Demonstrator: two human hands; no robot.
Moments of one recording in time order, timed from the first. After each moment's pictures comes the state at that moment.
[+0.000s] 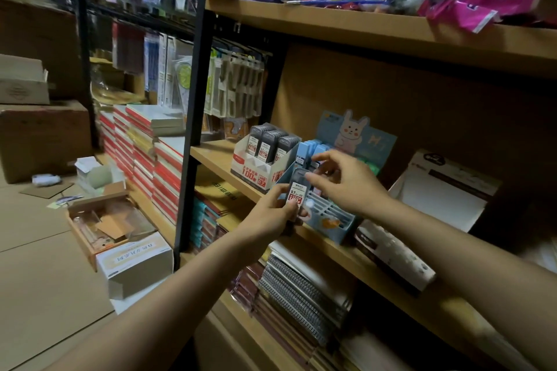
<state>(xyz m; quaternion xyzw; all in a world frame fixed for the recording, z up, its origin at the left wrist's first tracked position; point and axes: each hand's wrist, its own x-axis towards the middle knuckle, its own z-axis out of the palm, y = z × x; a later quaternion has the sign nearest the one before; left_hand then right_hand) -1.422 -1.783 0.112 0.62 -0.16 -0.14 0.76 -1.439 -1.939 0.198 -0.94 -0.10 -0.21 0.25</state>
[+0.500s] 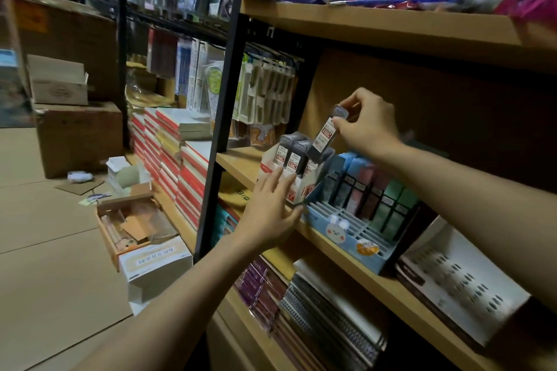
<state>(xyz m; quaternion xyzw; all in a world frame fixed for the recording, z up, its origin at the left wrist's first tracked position) -1.381 -1.747 0.114 0.90 -0.18 0.16 0.36 -1.346 -1.902 0.262 -0.90 -0.08 -0.35 0.26</state>
